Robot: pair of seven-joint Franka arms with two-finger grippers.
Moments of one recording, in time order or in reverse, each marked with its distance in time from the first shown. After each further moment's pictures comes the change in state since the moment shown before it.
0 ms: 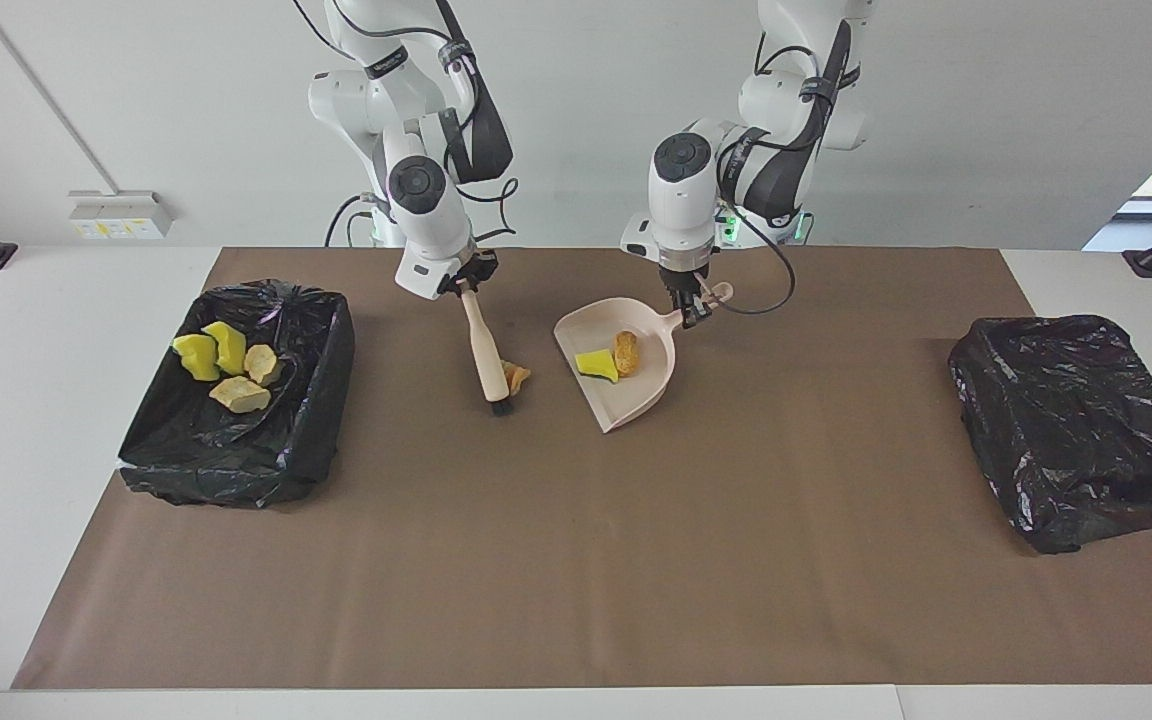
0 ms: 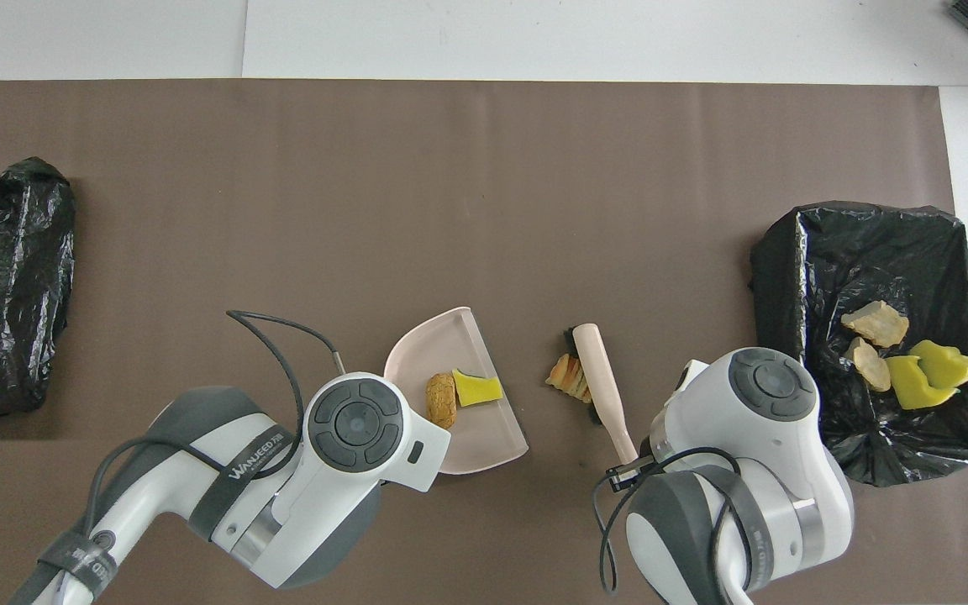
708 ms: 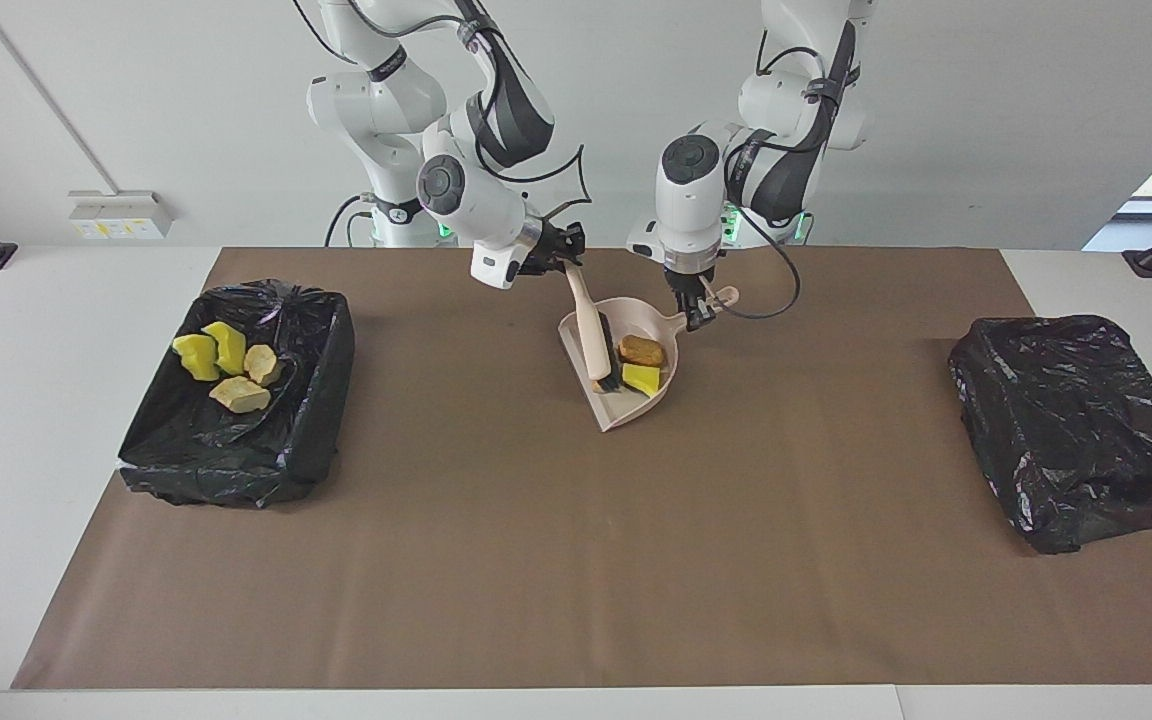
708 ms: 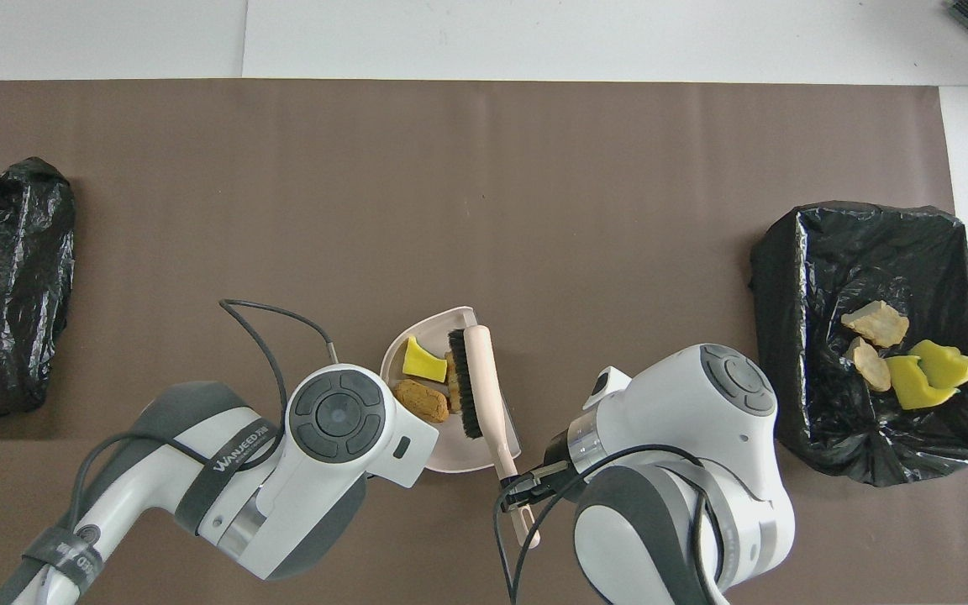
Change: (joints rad) left arm 0.027 -0.001 0.011 -0.007 0.000 0.035 0.120; right arm 0.136 0.030 -0.012 0.131 0.354 -0.047 0.007
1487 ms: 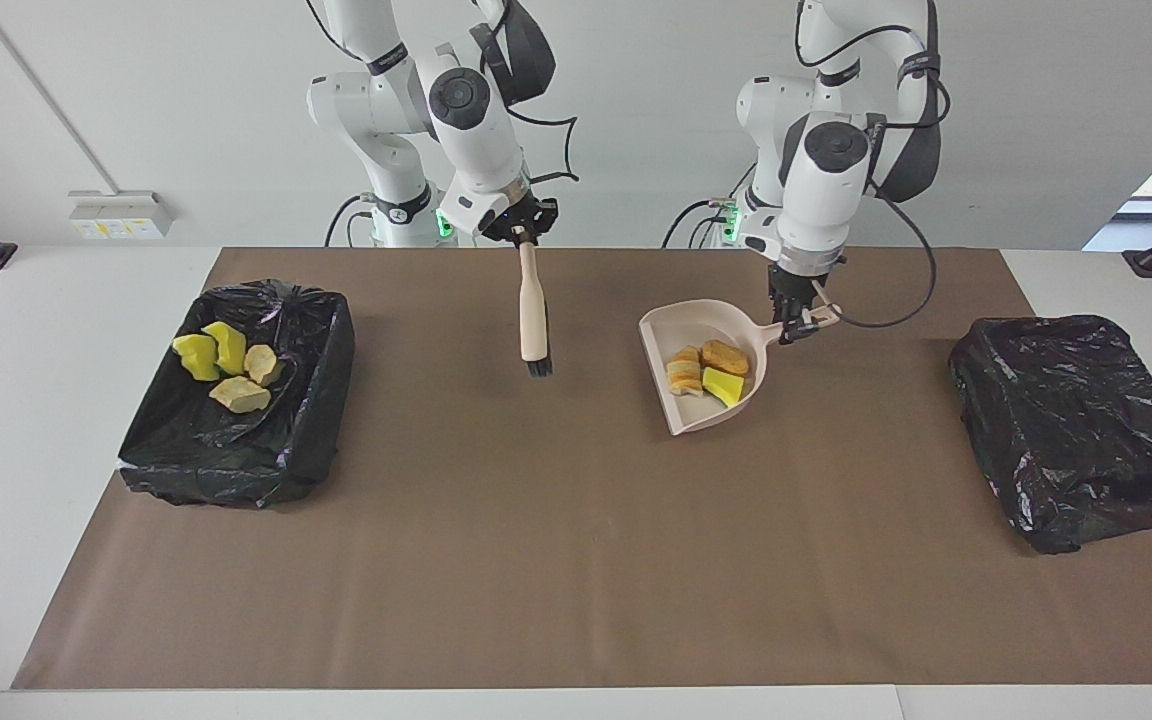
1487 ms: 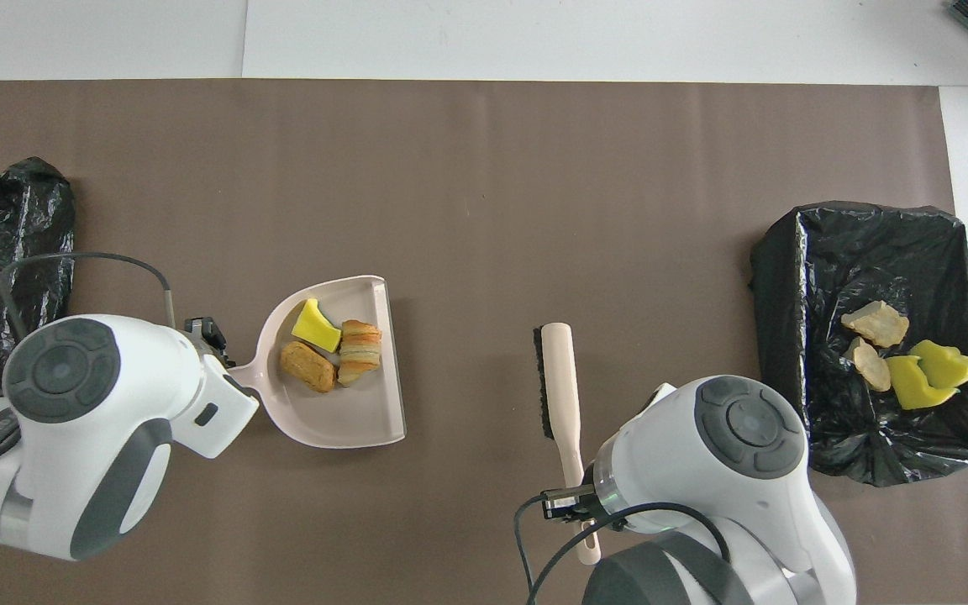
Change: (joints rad) left arm 0.356 -0.174 0.017 -0.072 0.001 0.022 0.515; right arm 0.001 -0.137 0.001 0.037 -0.302 -0.147 0.341
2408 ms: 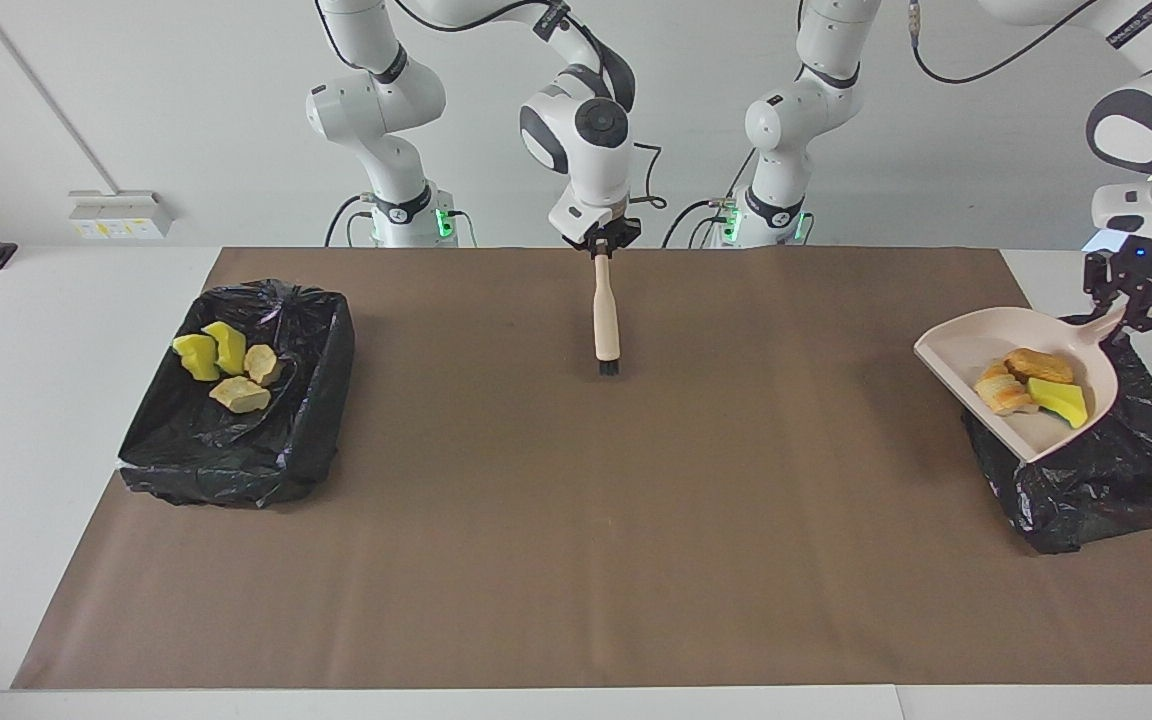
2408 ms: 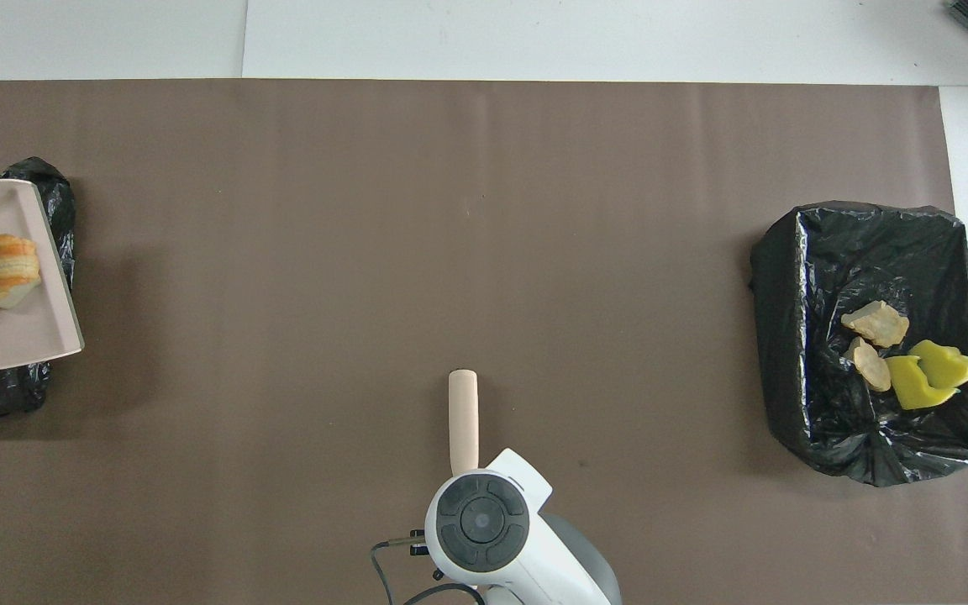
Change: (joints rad) left arm 0.699 0.289 0.018 0.522 -0.001 -0.046 0.581; right arm 0.357 0.293 0.022 0.036 -0.164 0.317 0.448
